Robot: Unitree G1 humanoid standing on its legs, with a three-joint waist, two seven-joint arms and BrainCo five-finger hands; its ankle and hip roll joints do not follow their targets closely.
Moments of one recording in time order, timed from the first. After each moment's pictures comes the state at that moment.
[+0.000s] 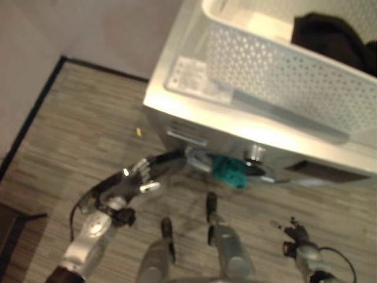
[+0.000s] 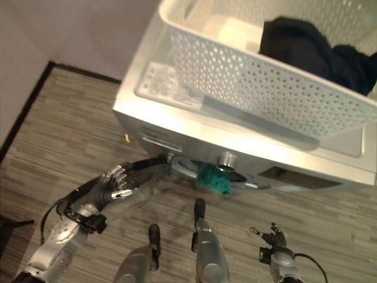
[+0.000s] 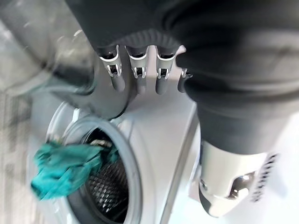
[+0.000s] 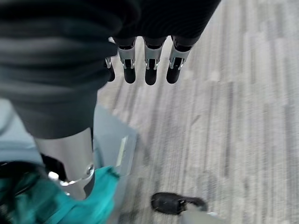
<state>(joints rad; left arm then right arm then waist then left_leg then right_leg) 0.13 0.60 -0.26 -0.03 -0.67 -0.17 -0.10 -0.09 -0.41 0.08 1.10 0.39 -0.15 -0.13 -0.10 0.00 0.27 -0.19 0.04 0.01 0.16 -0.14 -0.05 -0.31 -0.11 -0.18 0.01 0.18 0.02</state>
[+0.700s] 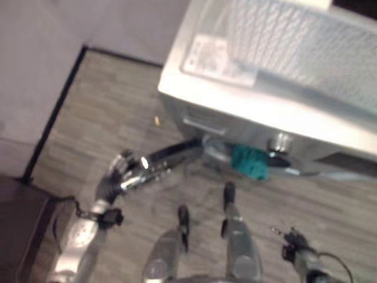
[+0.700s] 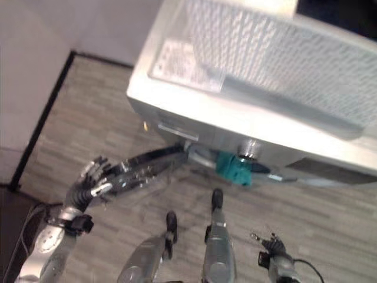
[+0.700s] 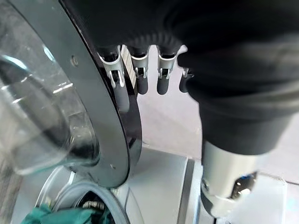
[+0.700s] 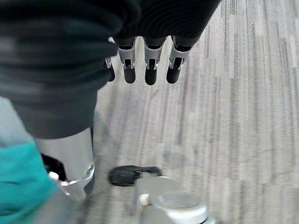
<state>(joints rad) 0.16 0.52 -0.08 -0.09 -0.63 -0.21 -0.06 -0.17 -0.39 -0.01 1.21 0.39 -0.10 -0.12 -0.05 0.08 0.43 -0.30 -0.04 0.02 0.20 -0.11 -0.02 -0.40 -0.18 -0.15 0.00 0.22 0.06</state>
